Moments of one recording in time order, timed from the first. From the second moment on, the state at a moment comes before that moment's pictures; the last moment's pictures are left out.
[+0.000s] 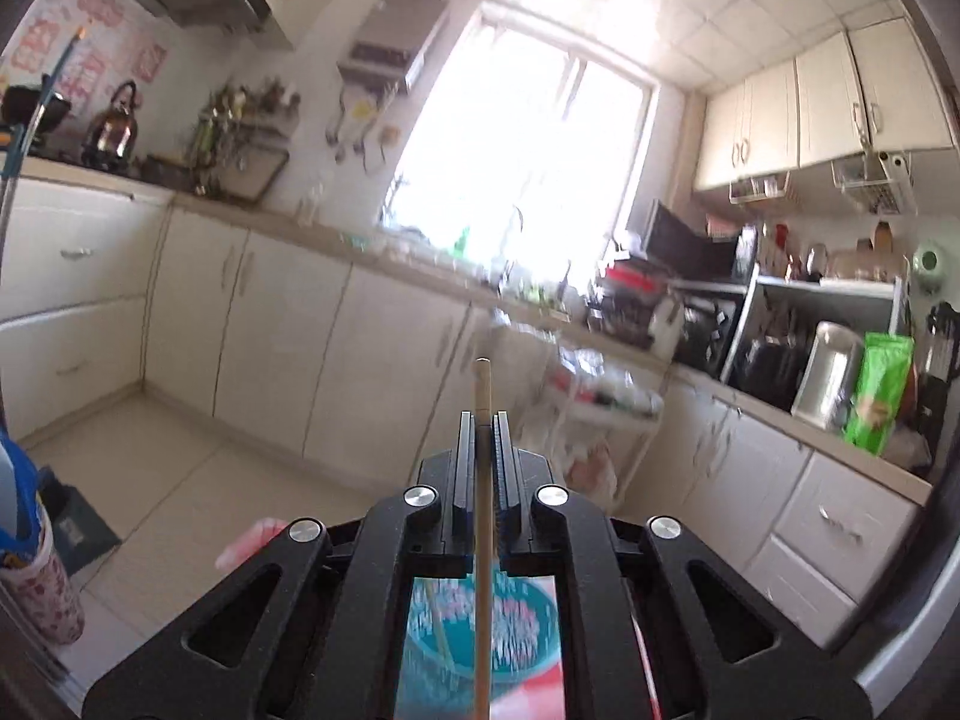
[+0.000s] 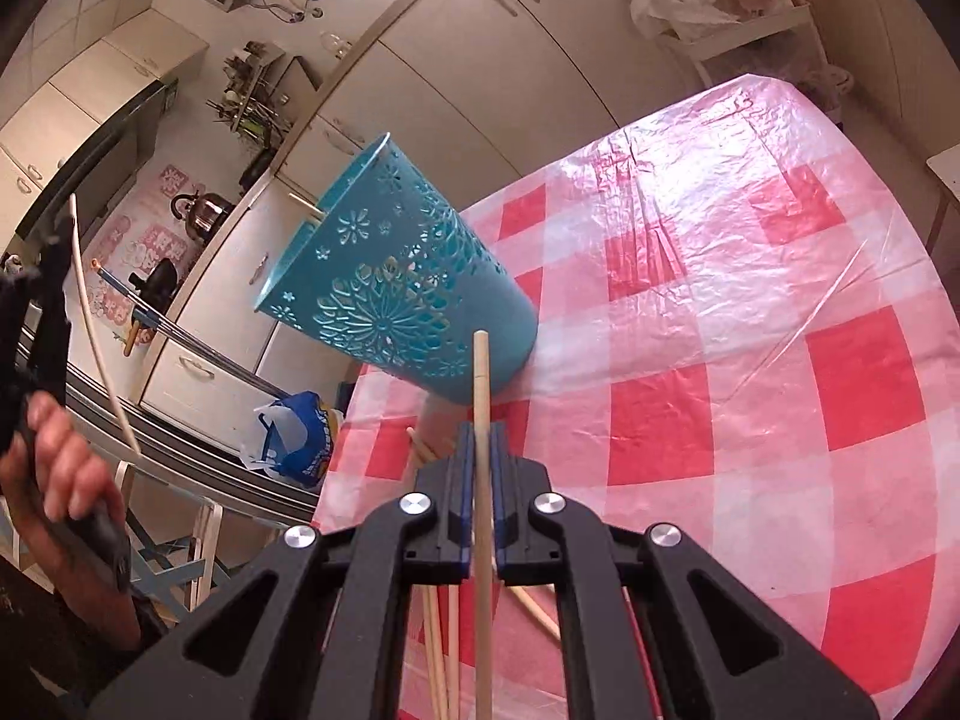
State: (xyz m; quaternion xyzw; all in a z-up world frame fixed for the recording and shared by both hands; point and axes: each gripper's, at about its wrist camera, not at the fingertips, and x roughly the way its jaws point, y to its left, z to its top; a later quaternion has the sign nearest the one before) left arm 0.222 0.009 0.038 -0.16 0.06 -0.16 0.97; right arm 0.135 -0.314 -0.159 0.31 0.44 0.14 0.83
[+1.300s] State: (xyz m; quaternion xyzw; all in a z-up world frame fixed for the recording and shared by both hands) left arm 0.206 0.025 -0.032 -0.24 0.09 -0.02 0.97; right arm 0.153 -0.302 -0.041 0.31 0.21 0.15 0.91
